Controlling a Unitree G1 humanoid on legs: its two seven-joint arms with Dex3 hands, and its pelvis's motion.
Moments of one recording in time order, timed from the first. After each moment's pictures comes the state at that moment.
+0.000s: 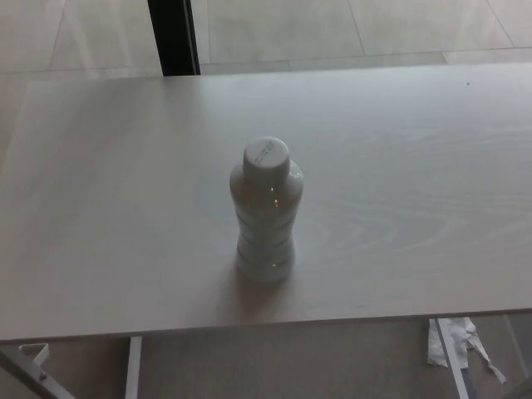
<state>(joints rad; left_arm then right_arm) 0.22 0.56 0.39 0.60 -0.09 0.10 -0.19 0.45 -0.39 -0.61 0.42 0.14 0.03 0.14</state>
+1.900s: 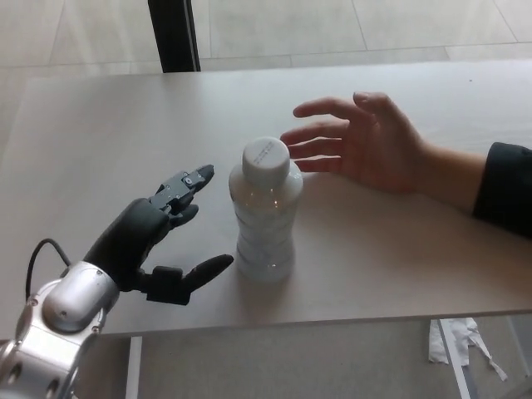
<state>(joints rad) -0.14 0.46 -0.26 -0.05 0.04 0.24 -0.23 0.49 -0.40 -0.82 0.18 0.46 0.15 0.27</state>
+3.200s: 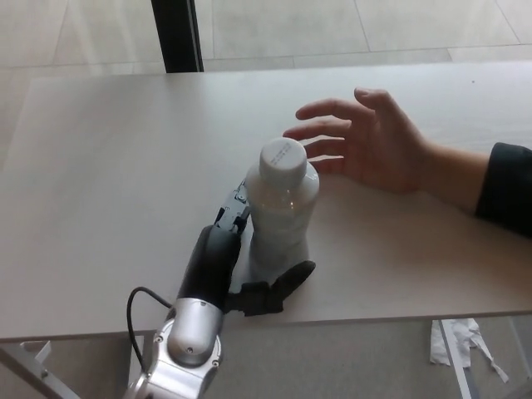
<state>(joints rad) -0.09 0.00 -0.29 0.10 0.23 0.21 0.13 0.47 -0.40 -0.78 0.08 0.47 0.22 0.22</state>
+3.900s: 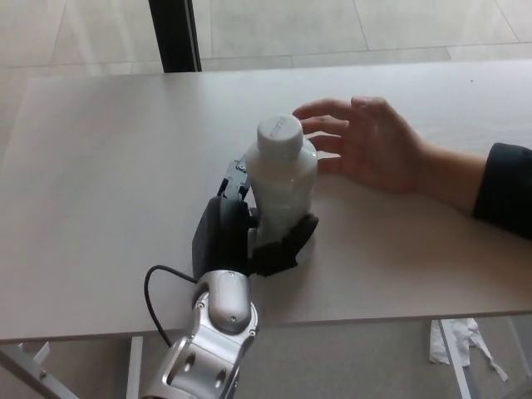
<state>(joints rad) -0.27 -0.08 -0.30 0.38 0.28 0.13 0.43 0.47 -0.40 -0.77 0.08 0.47 0.22 0.22</state>
